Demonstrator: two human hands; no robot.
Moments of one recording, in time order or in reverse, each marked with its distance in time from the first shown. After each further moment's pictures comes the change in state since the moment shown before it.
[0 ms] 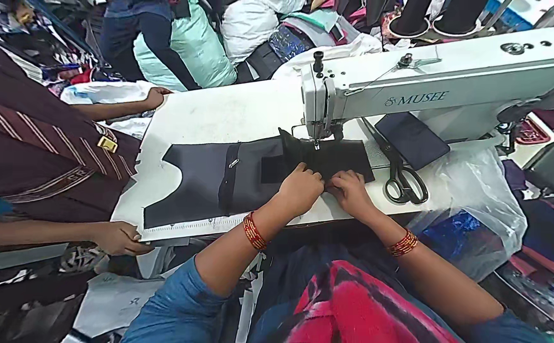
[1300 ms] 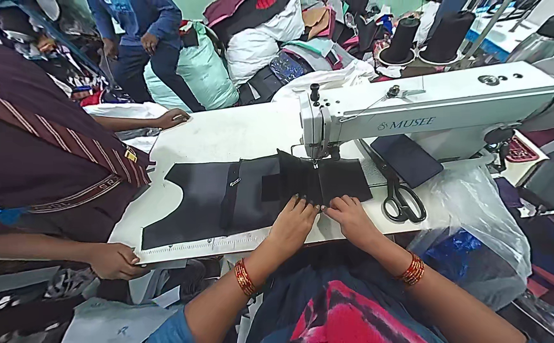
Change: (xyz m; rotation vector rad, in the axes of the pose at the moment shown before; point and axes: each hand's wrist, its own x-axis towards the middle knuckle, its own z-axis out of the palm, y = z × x) left_hand -0.028 0.010 0.066 0.092 0.507 -0.025; right_hand -0.016 -0.005 0.000 -0.298 -0.002 -0.275
